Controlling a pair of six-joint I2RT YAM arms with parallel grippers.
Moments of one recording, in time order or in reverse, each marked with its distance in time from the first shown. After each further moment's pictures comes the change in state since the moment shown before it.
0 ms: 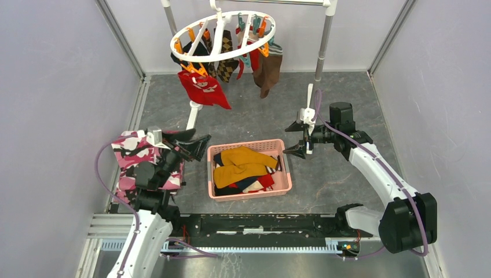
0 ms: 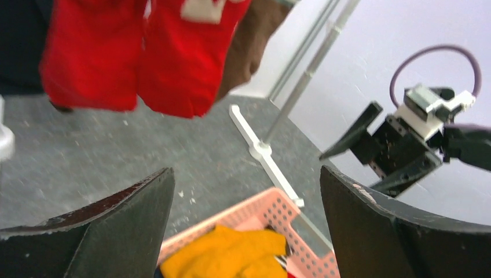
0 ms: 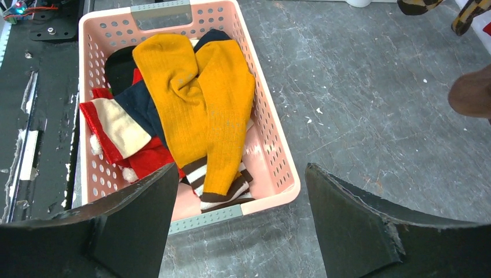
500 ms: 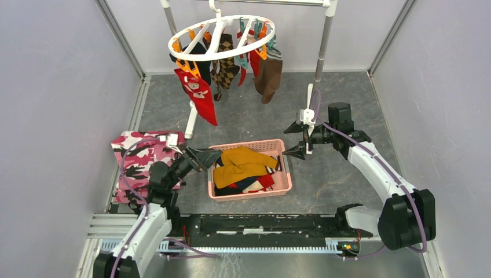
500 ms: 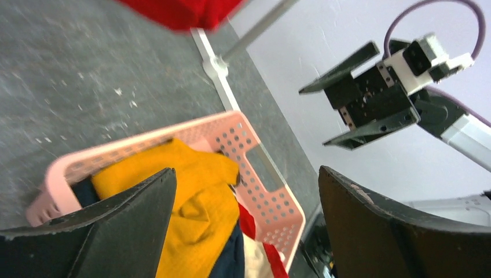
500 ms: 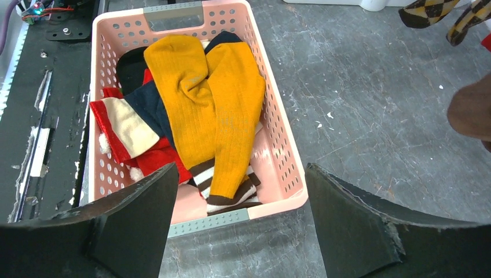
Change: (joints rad) left arm -0.017 0.141 -0.266 0.249 0.188 -0.307; right arm 0.000 0.024 -0.002 -0.006 -0.043 -0.024
